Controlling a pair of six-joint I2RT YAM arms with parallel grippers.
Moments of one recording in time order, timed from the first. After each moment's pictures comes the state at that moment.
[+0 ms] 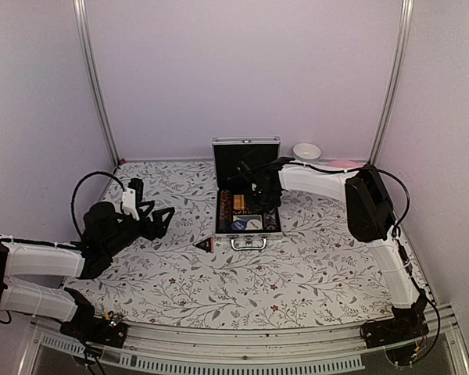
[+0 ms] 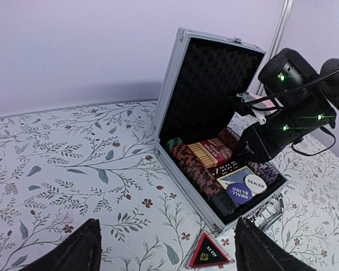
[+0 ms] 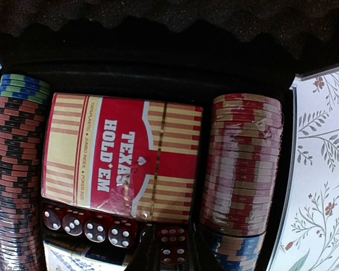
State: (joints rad) left arm -0.53 1.15 0.27 0.74 -0.02 -0.20; right arm 0.76 2.41 2.06 -0.78 0.30 0.53
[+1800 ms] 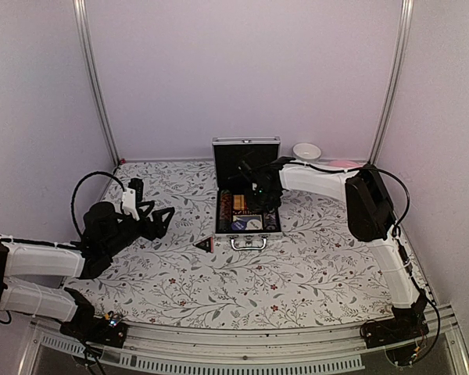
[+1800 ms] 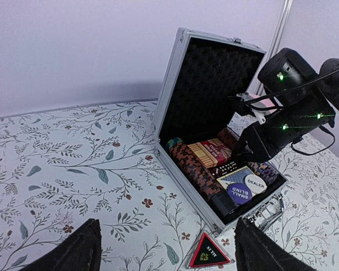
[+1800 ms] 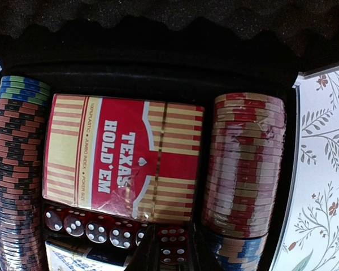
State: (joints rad) left arm -0.53 1.15 0.27 0.74 -0.02 -0.20; right arm 0.76 2.41 2.06 -0.77 0.28 0.54
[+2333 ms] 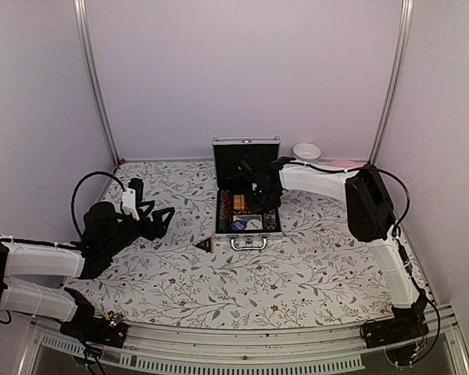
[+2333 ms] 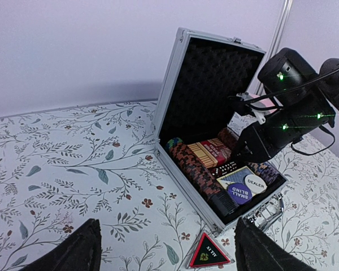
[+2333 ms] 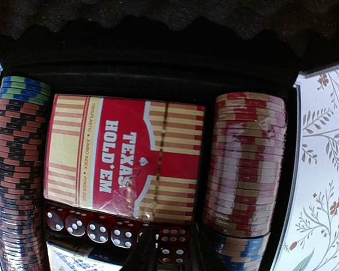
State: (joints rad) left arm -0.53 1.15 0.27 0.74 -0.02 -0.20; right arm 0.76 2.41 2.06 -0.78 0.28 0.54
